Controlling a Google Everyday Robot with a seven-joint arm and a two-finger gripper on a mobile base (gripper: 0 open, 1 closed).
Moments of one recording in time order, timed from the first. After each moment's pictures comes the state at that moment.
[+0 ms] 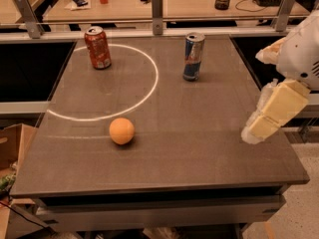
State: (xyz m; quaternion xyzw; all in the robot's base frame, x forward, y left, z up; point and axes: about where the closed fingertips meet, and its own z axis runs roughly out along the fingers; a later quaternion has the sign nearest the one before) arm 0.423 -0.172 0.968 -0.55 0.80 0.06 0.24
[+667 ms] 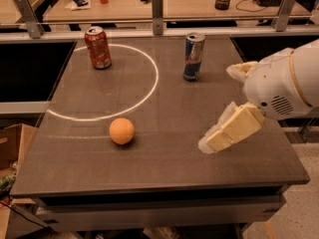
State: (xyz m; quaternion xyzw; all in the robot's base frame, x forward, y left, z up) arm 0.426 -0.114 0.940 -0.51 0.77 0.14 0.35
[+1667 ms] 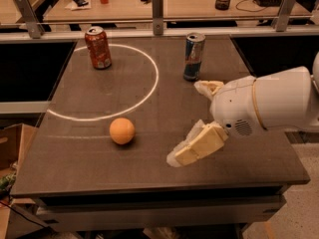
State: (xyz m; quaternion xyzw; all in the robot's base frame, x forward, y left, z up) arm 0.422 -0.054 0.907 -0.51 0.73 0.22 0.39
